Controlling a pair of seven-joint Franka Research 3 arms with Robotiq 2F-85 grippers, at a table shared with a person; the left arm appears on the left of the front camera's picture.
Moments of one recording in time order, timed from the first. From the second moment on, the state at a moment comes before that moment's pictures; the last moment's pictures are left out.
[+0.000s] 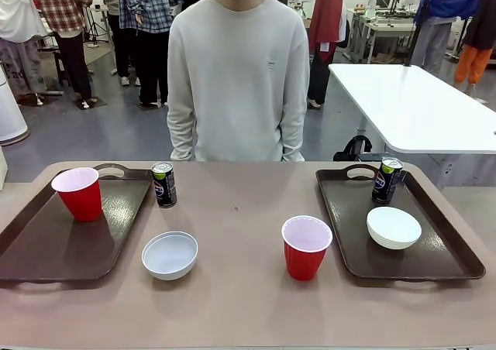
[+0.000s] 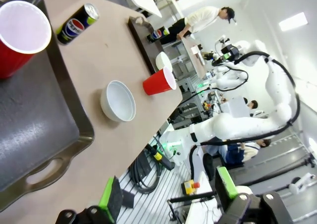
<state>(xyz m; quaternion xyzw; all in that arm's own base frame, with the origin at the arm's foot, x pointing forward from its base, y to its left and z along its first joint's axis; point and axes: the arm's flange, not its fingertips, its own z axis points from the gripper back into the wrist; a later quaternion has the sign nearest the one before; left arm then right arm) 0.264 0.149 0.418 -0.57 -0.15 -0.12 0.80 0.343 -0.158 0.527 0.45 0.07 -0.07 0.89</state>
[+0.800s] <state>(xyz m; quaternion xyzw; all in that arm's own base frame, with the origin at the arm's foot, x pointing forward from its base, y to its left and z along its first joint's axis) 0.264 0.149 0.418 -0.57 -0.15 -0.12 0.80 0.390 -0.198 0.458 0.57 -0.03 0.10 0.81</state>
